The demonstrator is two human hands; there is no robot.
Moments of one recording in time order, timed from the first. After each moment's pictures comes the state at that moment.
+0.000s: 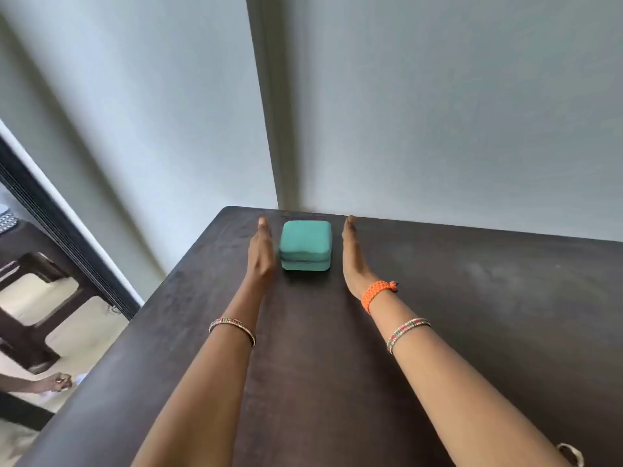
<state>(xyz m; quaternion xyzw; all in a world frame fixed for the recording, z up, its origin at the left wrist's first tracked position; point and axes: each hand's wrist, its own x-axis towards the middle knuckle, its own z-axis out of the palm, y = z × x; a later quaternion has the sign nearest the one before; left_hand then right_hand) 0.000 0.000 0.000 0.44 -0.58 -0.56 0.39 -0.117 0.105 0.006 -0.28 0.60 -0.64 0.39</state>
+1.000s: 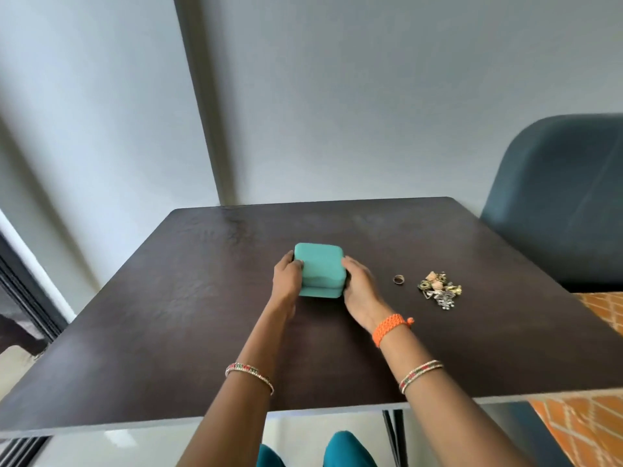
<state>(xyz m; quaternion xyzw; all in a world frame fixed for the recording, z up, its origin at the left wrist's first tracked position) 0.047 0.286 0.013 0.33 -0.62 -0.65 0.29 -0.032 0.379 0.000 -0.11 0.52 -0.79 0.31</state>
